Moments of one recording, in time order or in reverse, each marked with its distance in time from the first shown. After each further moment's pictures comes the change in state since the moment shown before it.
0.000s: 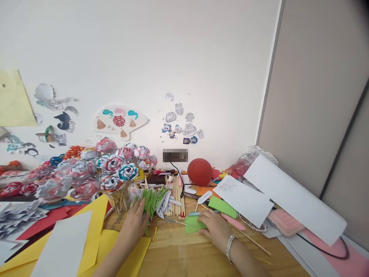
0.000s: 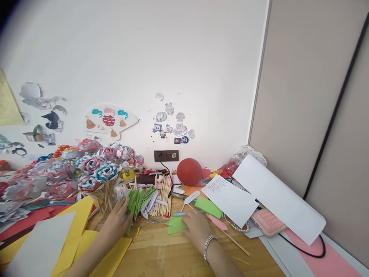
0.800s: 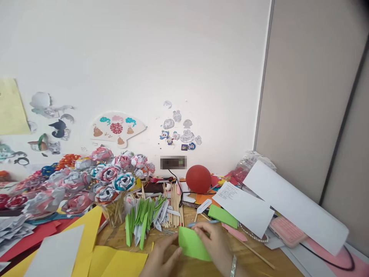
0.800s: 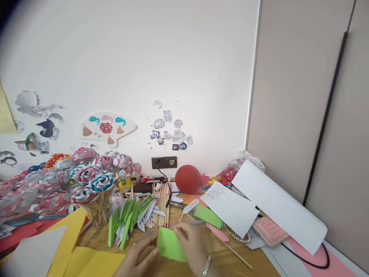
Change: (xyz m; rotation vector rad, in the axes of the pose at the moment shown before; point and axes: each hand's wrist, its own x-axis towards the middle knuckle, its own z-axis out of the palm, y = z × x) left_hand -0.034 0.111 -0.028 -0.796 -0.436 0.054; right_hand -0.003 -0.029 -0.003 0.760 0.324 0.150
